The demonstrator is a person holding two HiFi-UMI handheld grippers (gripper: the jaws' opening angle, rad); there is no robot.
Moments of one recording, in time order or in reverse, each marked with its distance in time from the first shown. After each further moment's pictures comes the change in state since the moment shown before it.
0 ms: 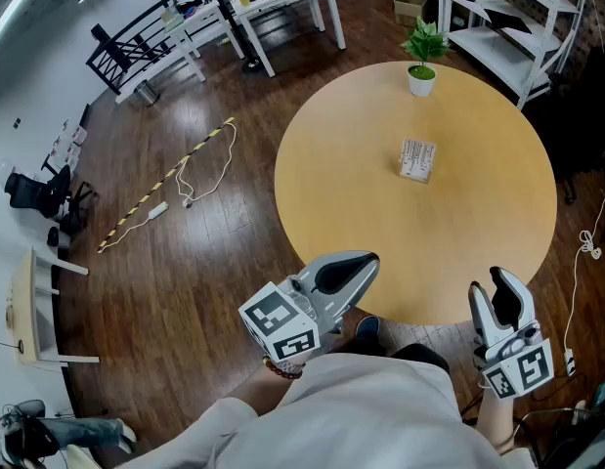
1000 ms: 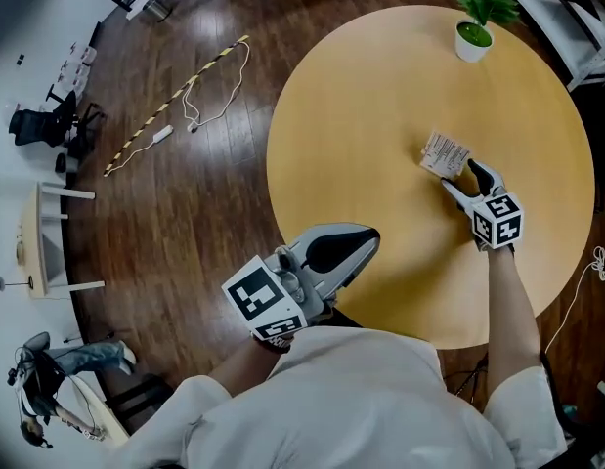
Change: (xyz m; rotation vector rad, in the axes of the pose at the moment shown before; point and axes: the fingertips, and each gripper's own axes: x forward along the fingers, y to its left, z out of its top) left arm 0.098 0.158 0.014 -0.045 -0.004 0.123; right arm 0.325 -0.221 -0.269 -0.005 0.562 0.265
